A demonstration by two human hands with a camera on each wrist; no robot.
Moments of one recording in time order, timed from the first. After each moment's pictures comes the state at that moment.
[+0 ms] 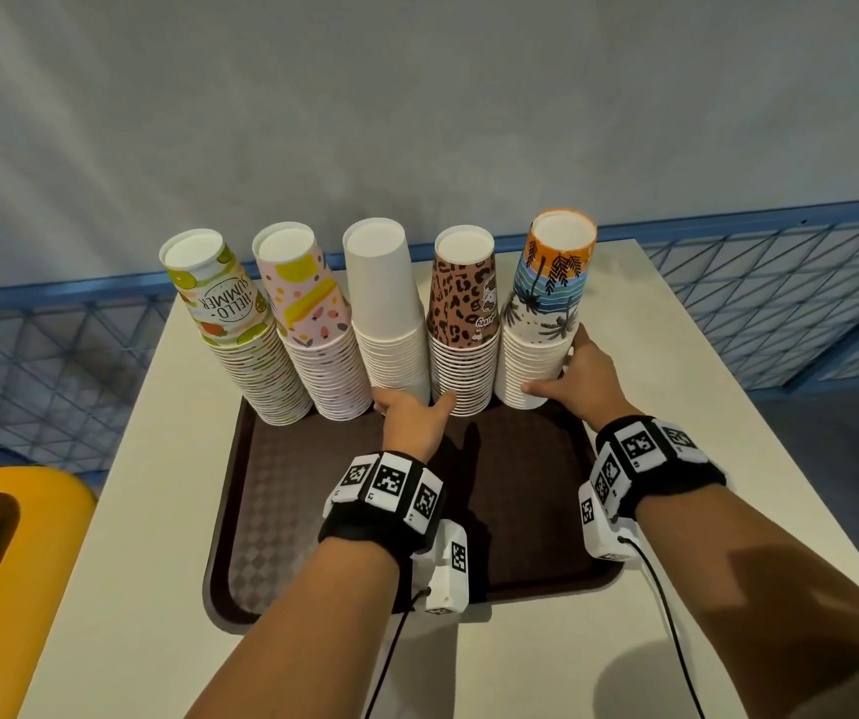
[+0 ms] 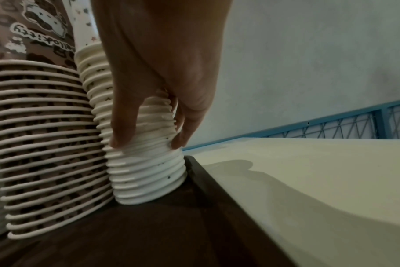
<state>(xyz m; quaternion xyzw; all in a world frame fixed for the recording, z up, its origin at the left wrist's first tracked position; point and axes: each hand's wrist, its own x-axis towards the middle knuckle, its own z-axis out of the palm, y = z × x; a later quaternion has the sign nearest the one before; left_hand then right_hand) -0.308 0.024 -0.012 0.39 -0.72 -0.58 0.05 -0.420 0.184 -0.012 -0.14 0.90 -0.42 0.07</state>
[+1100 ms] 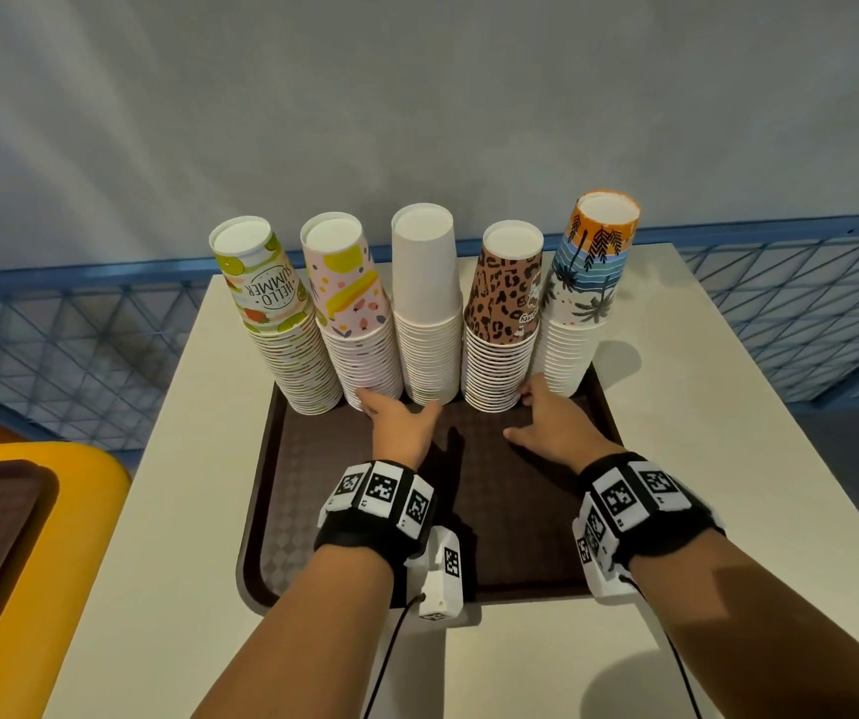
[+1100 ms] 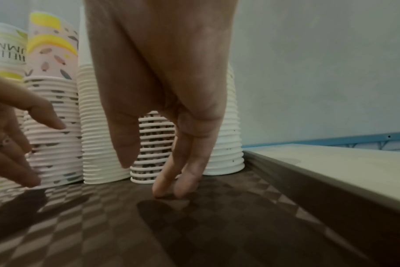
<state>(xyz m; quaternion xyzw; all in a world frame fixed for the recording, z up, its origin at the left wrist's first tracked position) -0.282 -0.012 -0.022 0.40 -0.71 -0.58 0.08 -0.368 0.139 -0.022 -0.18 0.92 -0.25 0.23</state>
